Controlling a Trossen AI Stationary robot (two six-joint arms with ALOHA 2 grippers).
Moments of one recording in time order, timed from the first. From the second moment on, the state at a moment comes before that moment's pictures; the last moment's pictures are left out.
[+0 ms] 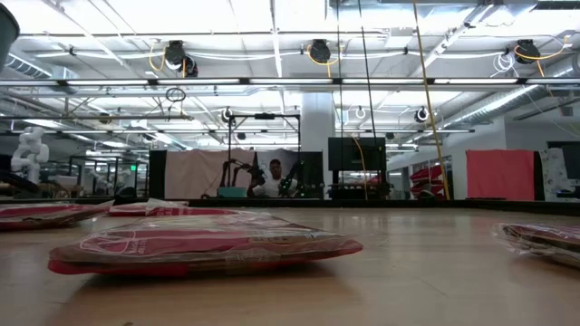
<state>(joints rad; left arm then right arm) -1.00 1.67 1.37 -1.12 -0.11 -1.09 0.30 1.67 1.65 -0.94 -0.11 0.32</state>
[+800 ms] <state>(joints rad) -1.03 1.65 1.45 -0.98 -0.05 -1.20 0.29 1.67 1.65 -0.84 -0.07 0.32</state>
